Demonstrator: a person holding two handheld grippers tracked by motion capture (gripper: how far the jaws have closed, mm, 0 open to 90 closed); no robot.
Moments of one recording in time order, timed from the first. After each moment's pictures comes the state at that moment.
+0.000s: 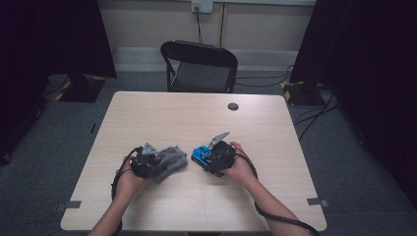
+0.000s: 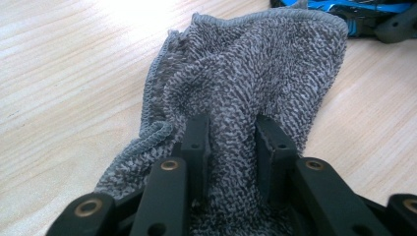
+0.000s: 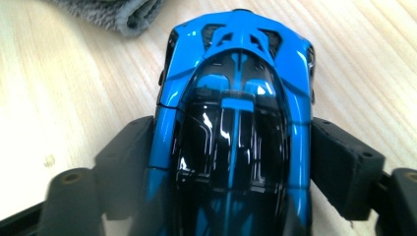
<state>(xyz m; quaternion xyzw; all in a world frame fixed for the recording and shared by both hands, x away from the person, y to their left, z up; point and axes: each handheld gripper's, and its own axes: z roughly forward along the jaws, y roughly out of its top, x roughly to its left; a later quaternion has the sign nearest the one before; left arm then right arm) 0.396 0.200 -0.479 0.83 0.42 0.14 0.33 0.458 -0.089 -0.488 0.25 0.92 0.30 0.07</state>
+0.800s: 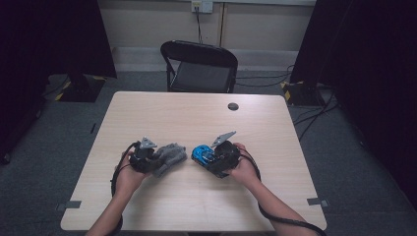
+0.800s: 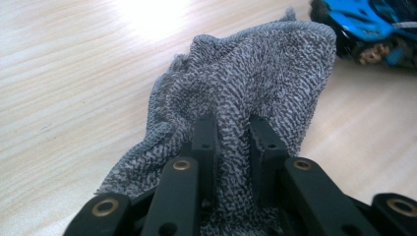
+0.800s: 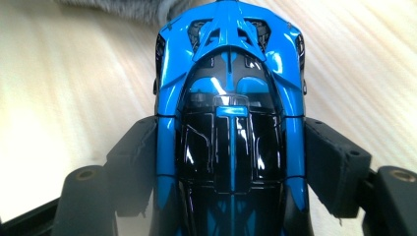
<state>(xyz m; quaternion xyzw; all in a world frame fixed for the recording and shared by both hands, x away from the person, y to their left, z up) 0.406 0.201 -0.465 0.81 0.45 0.14 0.35 0.447 -0.099 -0.470 0.25 0.91 0.32 0.07</state>
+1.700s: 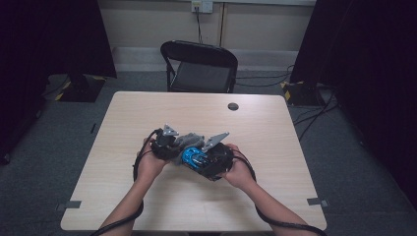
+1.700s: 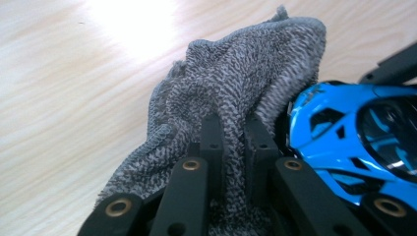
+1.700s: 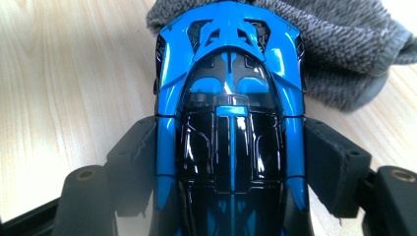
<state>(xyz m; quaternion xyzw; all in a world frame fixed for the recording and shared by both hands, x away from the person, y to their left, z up) 0.436 0.142 -0.442 0.83 0.41 0.14 0.36 0.425 -0.076 -0.442 0.20 0.91 0.35 0.05</state>
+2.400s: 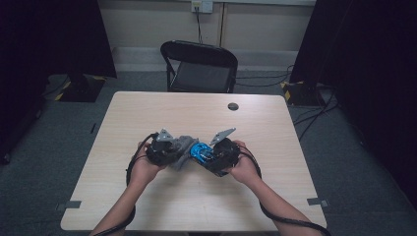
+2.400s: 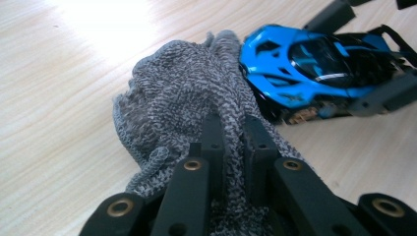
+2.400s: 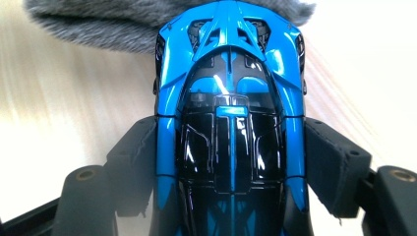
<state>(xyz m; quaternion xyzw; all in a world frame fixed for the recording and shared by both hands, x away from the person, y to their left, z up) 0.415 0.153 -0.434 0.84 0.37 0.12 0.38 0.440 -0.095 -0.444 0.24 0.91 0.33 0.06</state>
